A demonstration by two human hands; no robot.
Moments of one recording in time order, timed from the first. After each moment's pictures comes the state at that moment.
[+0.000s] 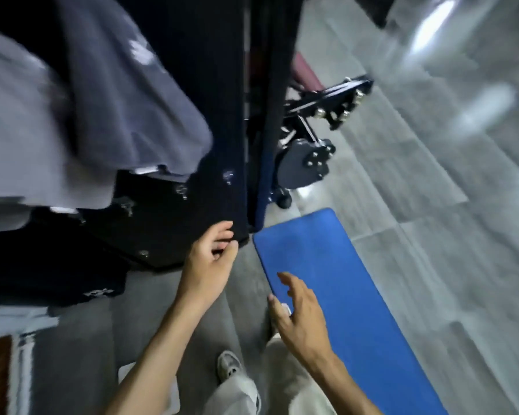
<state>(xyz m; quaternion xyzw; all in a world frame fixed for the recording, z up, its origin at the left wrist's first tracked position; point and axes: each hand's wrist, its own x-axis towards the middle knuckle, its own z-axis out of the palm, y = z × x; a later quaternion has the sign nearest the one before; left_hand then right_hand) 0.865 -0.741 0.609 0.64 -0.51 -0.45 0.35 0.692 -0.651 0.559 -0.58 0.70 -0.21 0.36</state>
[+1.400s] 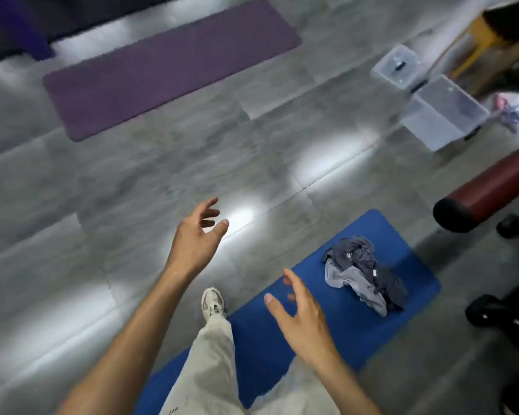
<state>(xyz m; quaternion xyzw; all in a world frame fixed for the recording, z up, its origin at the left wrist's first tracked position) -0.202 -0.595 0.529 0.03 -0.85 -0.48 -0.20 -0.023 -0.441 0.513 0.30 0.78 -0.52 0.19</state>
